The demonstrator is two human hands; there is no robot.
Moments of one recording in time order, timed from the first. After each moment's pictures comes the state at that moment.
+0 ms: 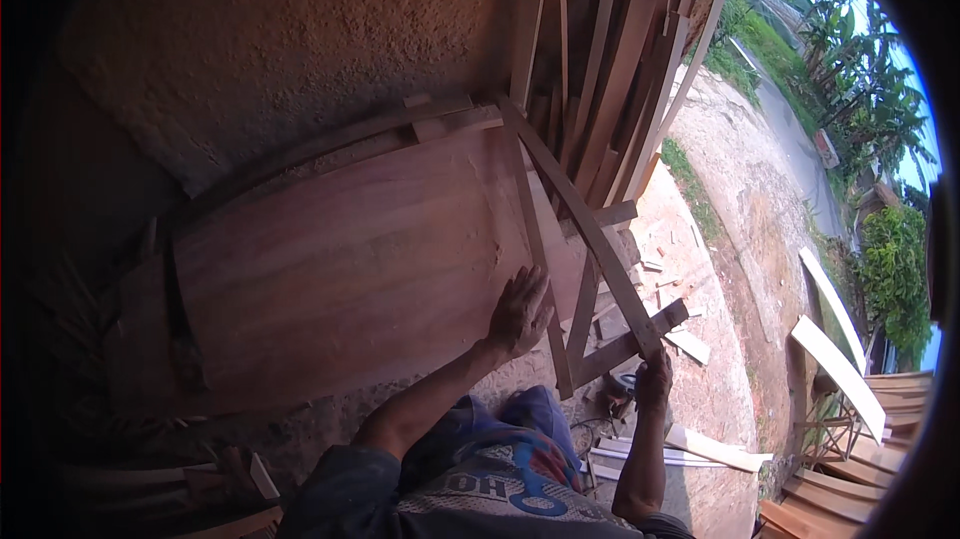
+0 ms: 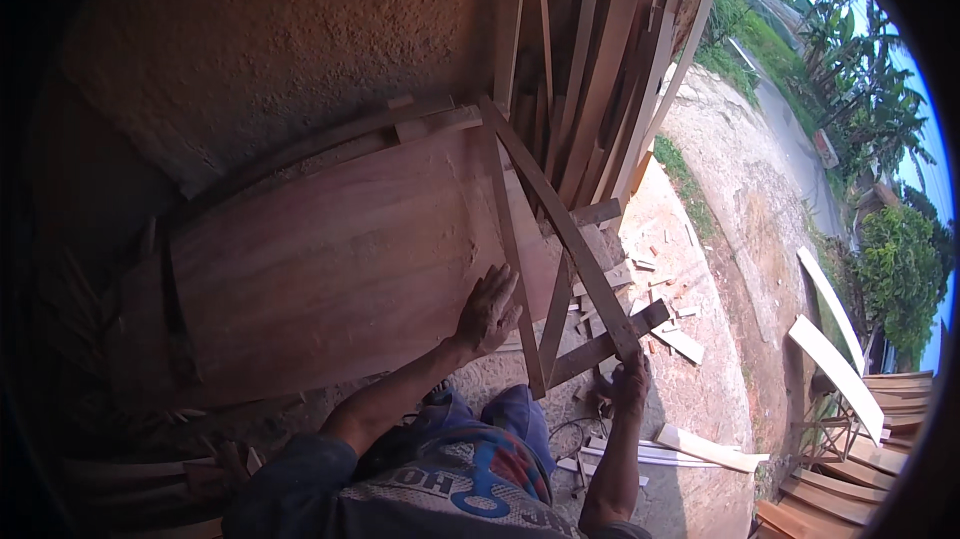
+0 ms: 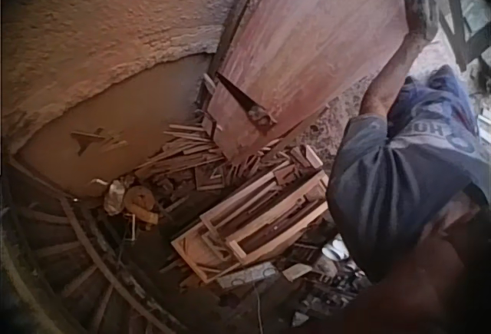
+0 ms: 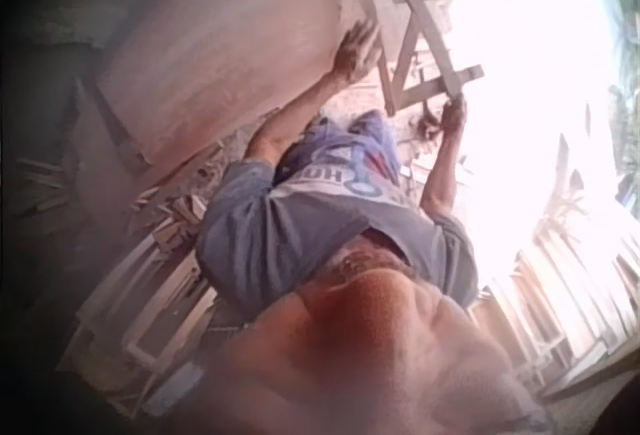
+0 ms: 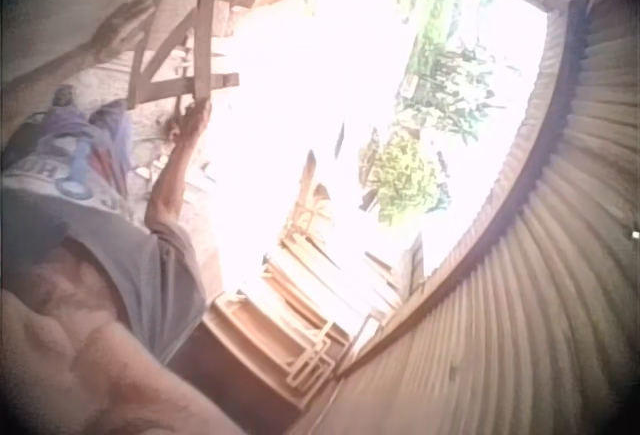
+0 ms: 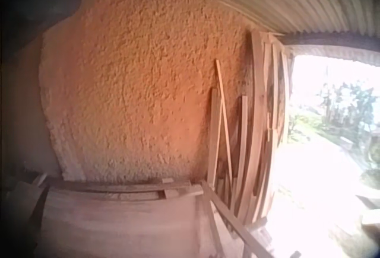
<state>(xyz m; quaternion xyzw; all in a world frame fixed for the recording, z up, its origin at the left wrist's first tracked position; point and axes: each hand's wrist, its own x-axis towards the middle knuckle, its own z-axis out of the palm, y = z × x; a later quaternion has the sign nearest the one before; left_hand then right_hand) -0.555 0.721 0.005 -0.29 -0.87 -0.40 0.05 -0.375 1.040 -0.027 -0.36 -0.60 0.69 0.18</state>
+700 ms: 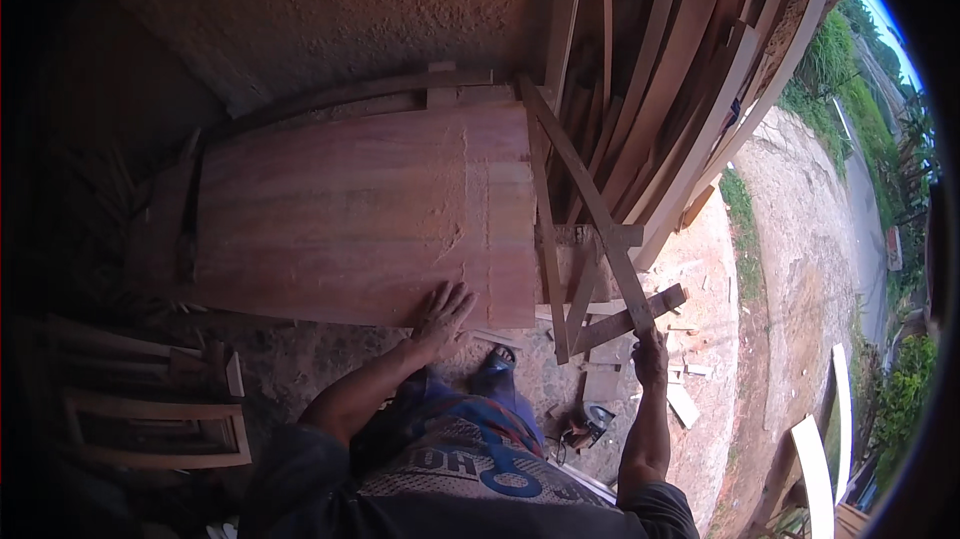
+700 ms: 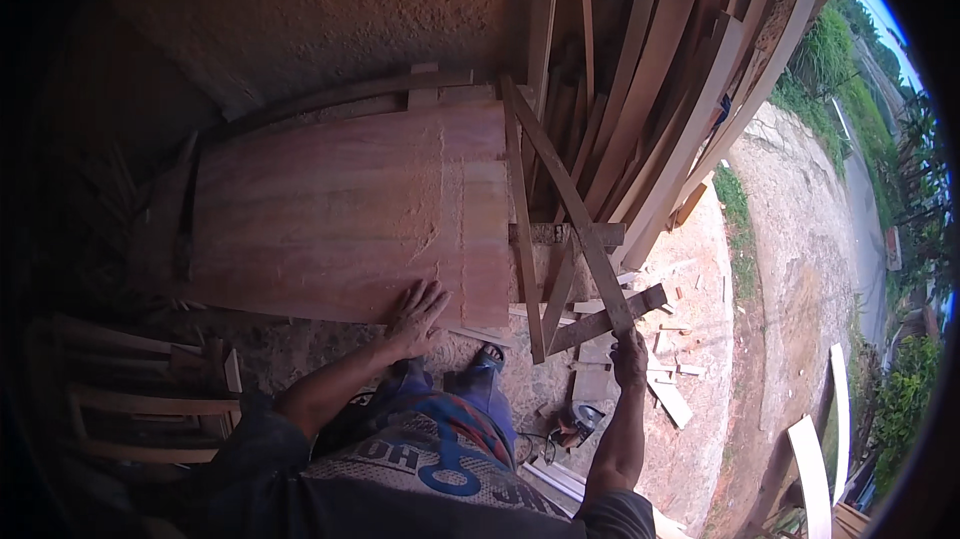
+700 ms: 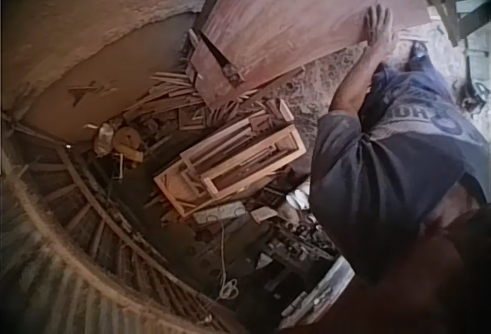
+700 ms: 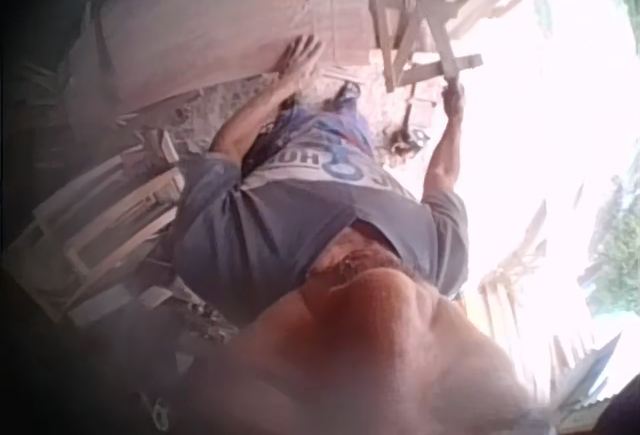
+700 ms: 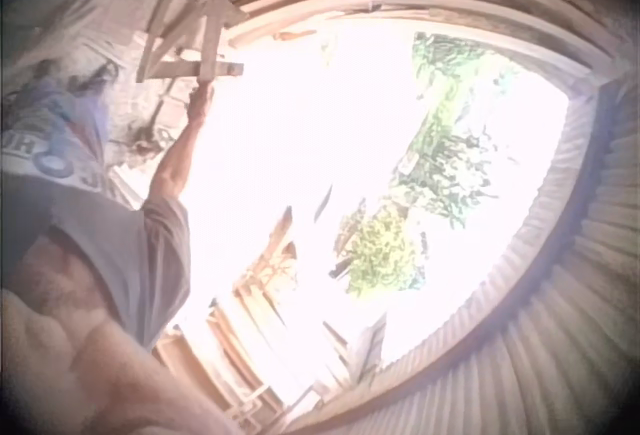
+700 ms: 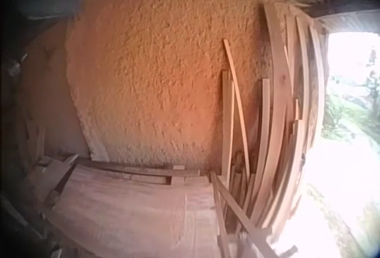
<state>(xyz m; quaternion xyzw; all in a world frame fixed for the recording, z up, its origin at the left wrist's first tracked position) -0.517 0.756 -0.041 -0.17 -0.96 -0.18 -0.11 -0.543 1.262 -0.104 -0.31 -0.60 0.73 -0.08</state>
